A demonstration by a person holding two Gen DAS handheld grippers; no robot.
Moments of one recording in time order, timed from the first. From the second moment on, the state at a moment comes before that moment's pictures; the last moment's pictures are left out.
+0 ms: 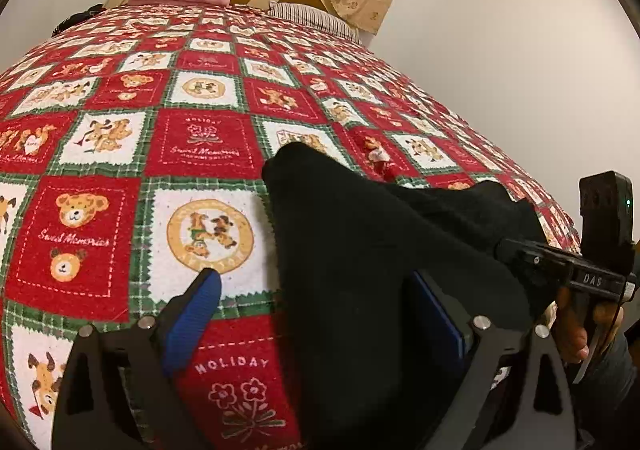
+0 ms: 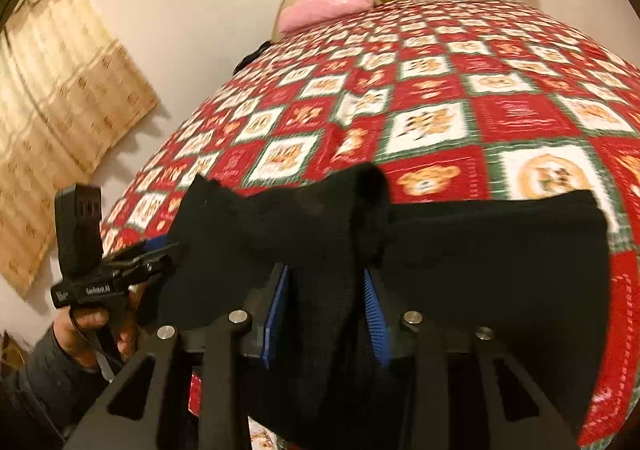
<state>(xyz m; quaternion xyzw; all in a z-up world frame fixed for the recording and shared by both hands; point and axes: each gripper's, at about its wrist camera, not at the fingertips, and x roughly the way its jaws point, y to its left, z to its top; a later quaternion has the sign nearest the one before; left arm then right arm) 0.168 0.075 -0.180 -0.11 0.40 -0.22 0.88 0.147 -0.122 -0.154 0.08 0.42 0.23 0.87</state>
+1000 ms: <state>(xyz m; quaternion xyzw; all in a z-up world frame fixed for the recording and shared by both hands) 0.173 0.021 -0.165 -0.02 0.40 -0.19 0.89 0.117 -0.250 -0.134 0.14 0.39 0.12 0.90</state>
